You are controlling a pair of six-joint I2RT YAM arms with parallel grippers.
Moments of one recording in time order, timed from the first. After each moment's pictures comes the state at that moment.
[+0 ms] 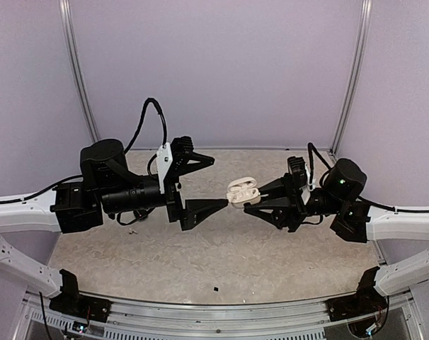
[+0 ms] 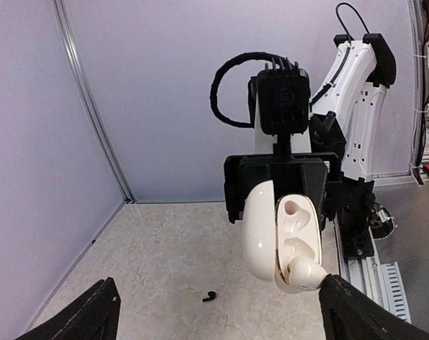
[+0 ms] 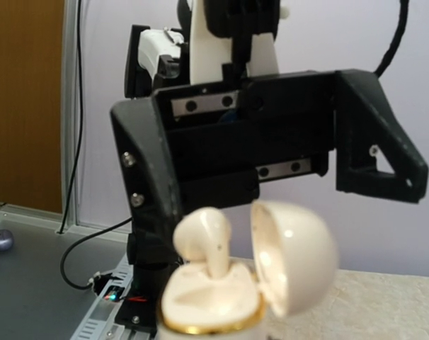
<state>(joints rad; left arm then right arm) -1.15 1.19 0.99 0.19 0.14 0.24 0.89 1.16 0.64 0.75 -0.81 0.04</state>
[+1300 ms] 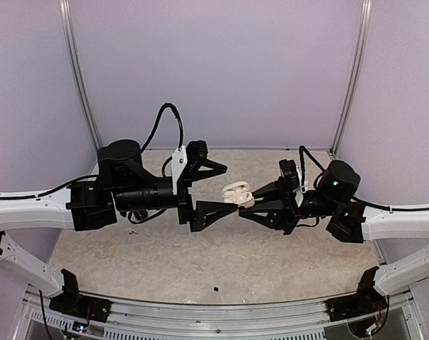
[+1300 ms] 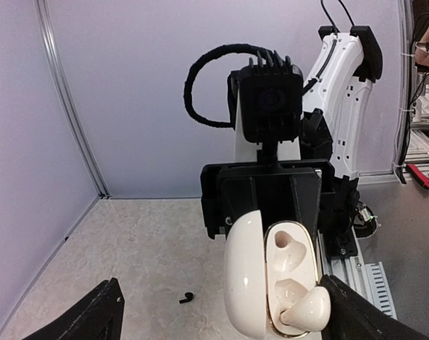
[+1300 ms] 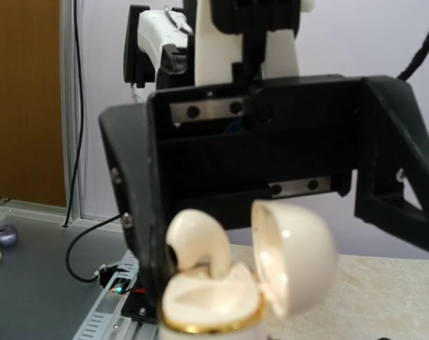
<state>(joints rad) -1.12 1.29 1.01 0.23 0.23 0.20 0.91 1.20 0.64 0.75 -0.80 0.04</state>
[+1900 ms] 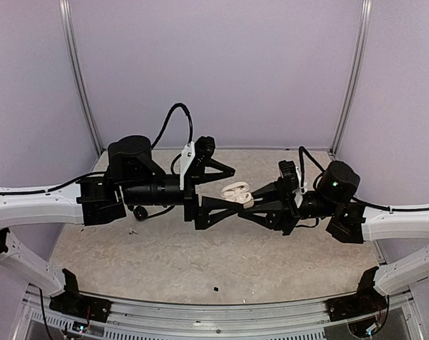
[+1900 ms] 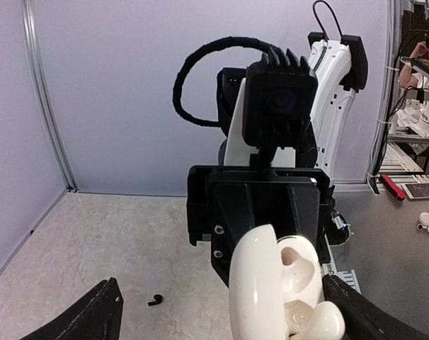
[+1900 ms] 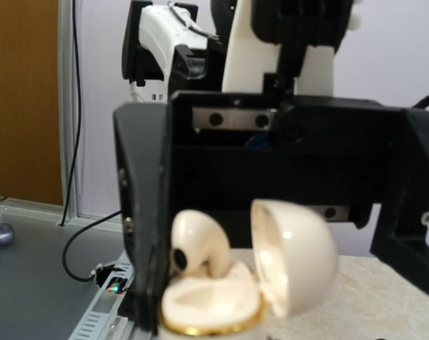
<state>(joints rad) -1.08 1.35 1.05 0.24 0.35 0.09 0.92 1.20 0.64 0.75 -0.79 0.02</state>
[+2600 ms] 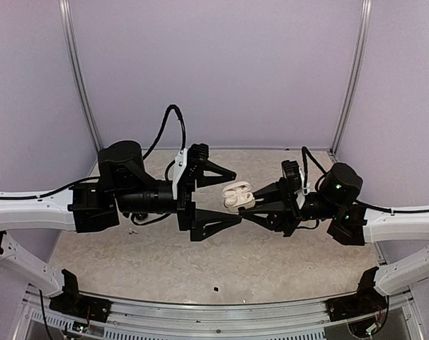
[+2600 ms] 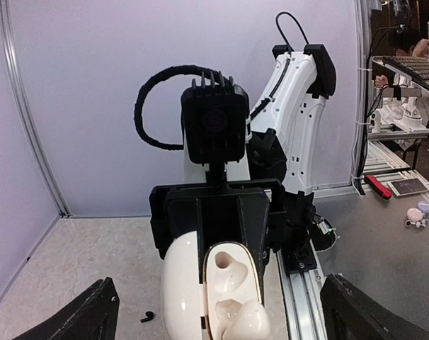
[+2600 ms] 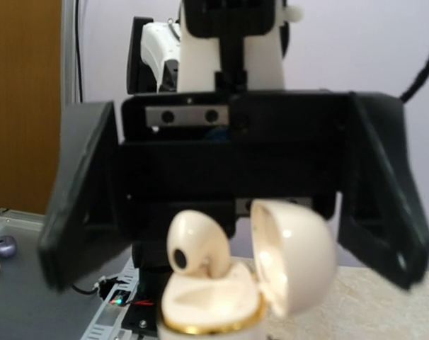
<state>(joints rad) -1.15 1.32 1.03 0.27 0.36 0.14 0.94 1.18 0.63 0.78 -0.76 0.05</state>
